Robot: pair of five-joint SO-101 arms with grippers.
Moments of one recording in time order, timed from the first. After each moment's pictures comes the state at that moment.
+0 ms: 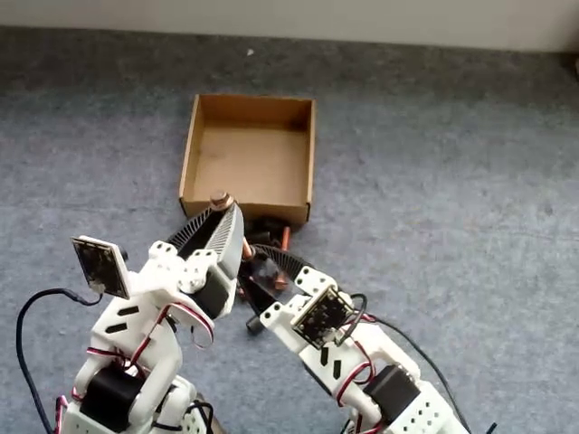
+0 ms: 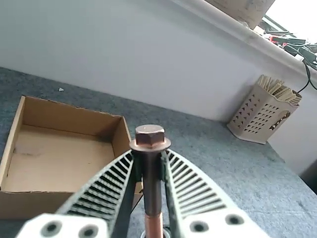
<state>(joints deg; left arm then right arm) 18.1 -104.0 76.1 42.3 31.4 -49.1 -103.8 95.9 20.9 15.8</state>
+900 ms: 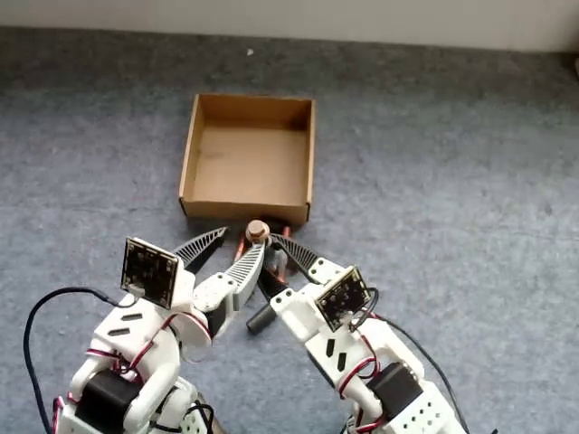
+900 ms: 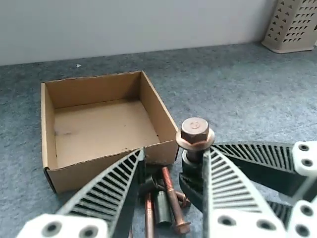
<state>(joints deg) 22.5 -104.1 74.3 58.6 12.1 -42.5 -103.8 95.9 21.0 8.0</state>
